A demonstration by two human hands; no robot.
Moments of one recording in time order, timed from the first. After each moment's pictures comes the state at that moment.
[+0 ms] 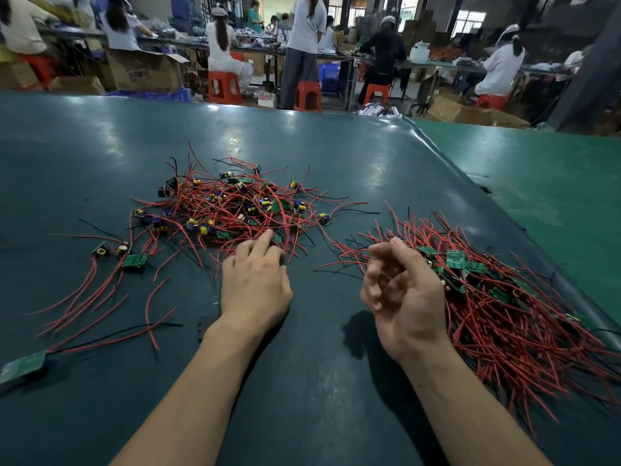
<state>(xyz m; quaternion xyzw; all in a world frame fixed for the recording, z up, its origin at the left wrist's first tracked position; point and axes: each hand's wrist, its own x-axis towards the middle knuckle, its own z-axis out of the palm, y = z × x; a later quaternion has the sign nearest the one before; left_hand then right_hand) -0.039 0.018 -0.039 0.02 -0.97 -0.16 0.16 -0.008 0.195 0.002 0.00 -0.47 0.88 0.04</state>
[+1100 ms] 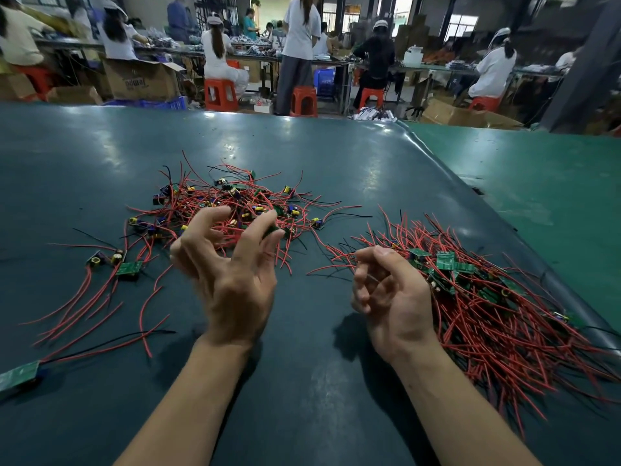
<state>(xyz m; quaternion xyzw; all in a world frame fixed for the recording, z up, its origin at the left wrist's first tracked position) -0.019 0.021 -0.013 -0.04 -0.76 -0.23 0.61 -0.010 0.197 -0.002 0.01 -0.49 0.87 0.02</state>
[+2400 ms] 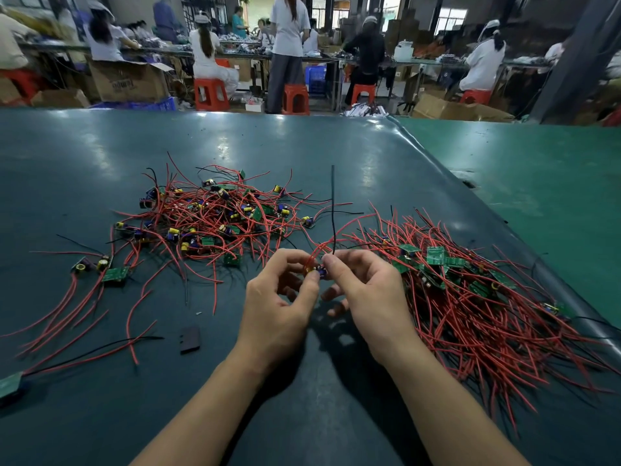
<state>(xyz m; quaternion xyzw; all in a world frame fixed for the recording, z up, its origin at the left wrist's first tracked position) -0.005 0.065 -0.029 -0.12 -0.75 -0.61 0.25 -0.011 0.193 -0.010 0.02 -0.67 0.74 0.06</state>
